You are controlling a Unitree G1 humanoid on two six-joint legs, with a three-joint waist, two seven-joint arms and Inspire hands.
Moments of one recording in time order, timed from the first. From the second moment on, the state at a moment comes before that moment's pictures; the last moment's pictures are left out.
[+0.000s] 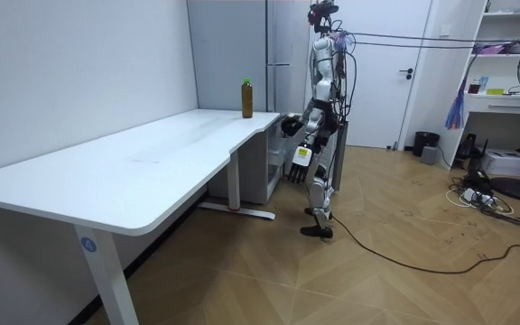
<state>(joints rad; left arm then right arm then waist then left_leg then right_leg) 0.14 0.21 -0.02 1.08 0.09 0.04 0.12 -0.15 -0.24 -0.06 1.14 1.43 0.05 0.18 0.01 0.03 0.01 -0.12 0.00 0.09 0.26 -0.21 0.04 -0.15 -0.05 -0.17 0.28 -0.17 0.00</state>
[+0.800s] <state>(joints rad) -0.04 0.26 -0.18 1.15 0.01 0.07 0.12 -0.47 -0.38 -0.06 1.28 1.43 0.07 0.10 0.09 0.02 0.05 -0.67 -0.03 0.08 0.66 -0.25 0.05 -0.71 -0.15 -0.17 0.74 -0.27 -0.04</state>
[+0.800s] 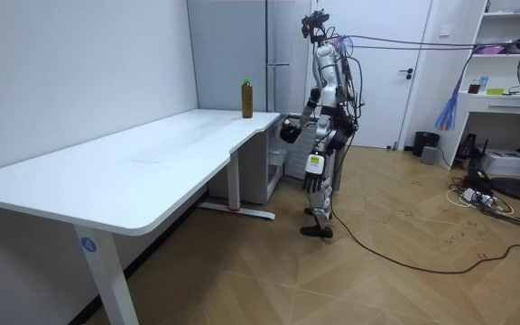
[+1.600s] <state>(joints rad) -0.02 0.26 -0.23 1.10 0.01 0.13 0.11 -0.56 -0.43 -0.05 1.16 1.42 0.07 0.03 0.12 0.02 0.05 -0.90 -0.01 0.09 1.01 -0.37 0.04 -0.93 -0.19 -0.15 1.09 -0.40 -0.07</state>
